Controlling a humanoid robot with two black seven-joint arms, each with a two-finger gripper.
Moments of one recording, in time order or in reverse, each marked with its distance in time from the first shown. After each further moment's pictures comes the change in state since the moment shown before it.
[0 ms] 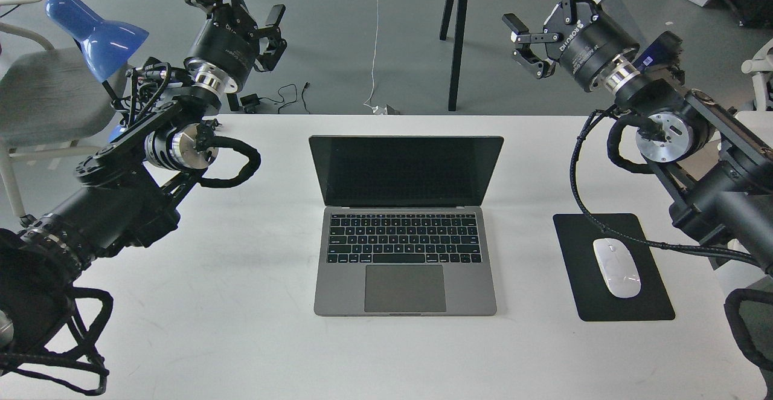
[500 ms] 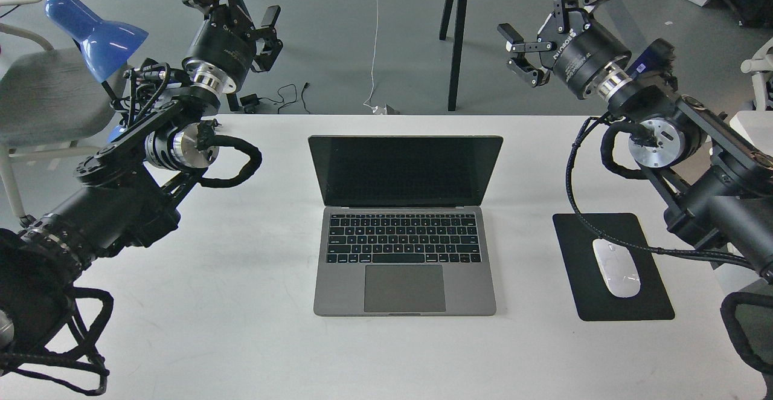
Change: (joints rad) left arm 0.000 0.000 -0.001 -0.001 0.000 0.040 0.000; right arm 0.028 0.021 -0.101 -0.022 -0.005 -0.040 -0.004
